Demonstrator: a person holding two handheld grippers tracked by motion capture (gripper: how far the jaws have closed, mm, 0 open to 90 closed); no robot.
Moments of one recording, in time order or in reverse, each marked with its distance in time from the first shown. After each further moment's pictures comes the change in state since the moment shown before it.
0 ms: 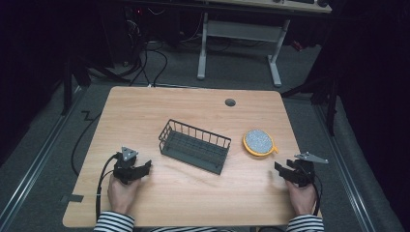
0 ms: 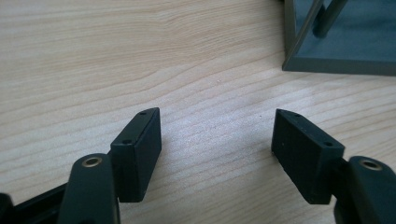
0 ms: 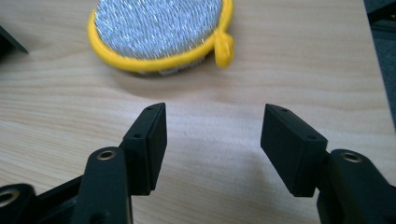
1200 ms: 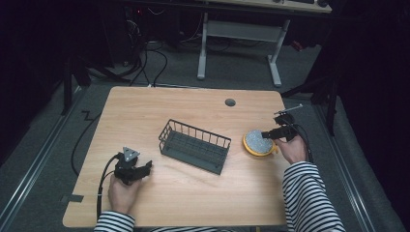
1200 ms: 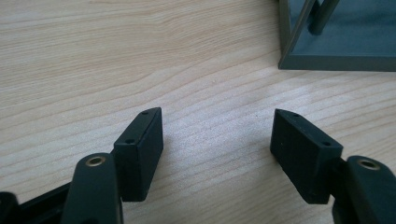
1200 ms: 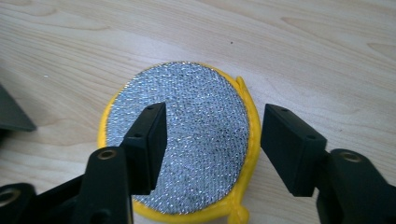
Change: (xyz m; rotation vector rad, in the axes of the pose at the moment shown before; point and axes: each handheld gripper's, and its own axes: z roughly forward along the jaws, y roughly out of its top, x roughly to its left) left arm -0.001 0.000 0.000 -0.003 -0.010 -0.002; right arm 0.011 0.138 0.065 0.311 0.054 -0.106
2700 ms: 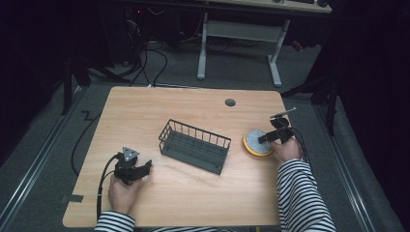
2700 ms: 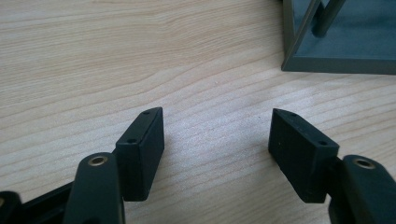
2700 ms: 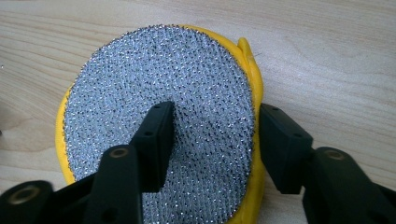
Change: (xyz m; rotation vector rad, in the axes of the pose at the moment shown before) left arm 0.000 0.000 0.000 -0.001 0.010 -0.006; right arm -0.013 -0.003 0.039 0.135 0.064 0.108
